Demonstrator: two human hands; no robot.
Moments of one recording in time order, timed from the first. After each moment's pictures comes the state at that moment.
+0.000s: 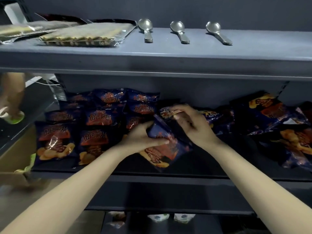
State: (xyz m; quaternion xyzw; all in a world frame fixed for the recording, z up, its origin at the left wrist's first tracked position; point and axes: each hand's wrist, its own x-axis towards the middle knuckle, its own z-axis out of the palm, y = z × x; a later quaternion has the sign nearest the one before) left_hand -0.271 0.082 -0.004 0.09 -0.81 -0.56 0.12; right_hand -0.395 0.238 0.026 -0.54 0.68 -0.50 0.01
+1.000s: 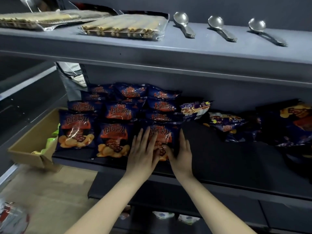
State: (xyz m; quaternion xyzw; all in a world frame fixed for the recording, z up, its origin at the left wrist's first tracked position) left_hand -0.224 0.075 -0.097 0.23 -0.94 -0.03 0.26; right_hand -0.331 0.171 -0.100 -0.33 0.77 -0.54 0.04
